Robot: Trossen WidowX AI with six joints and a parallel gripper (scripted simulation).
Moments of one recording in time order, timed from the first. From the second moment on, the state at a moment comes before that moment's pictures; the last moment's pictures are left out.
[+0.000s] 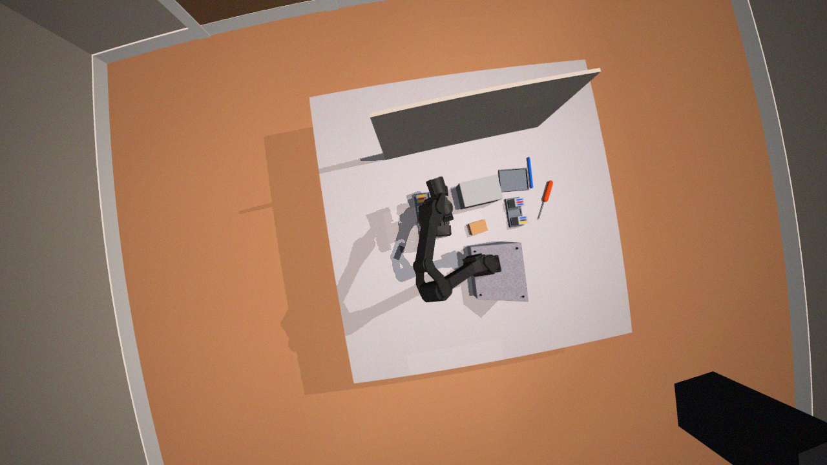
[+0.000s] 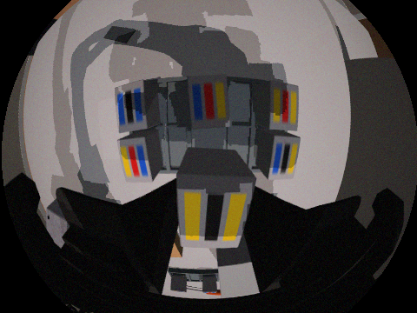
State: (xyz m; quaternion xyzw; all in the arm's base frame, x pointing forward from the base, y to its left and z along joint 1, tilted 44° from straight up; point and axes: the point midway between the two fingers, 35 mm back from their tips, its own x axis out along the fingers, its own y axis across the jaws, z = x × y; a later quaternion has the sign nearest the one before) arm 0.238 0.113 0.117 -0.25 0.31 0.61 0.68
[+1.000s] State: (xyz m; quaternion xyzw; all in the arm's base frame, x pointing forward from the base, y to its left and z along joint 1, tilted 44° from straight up) arm 0.257 0.051 0.166 -0.26 0.30 0.61 0.68
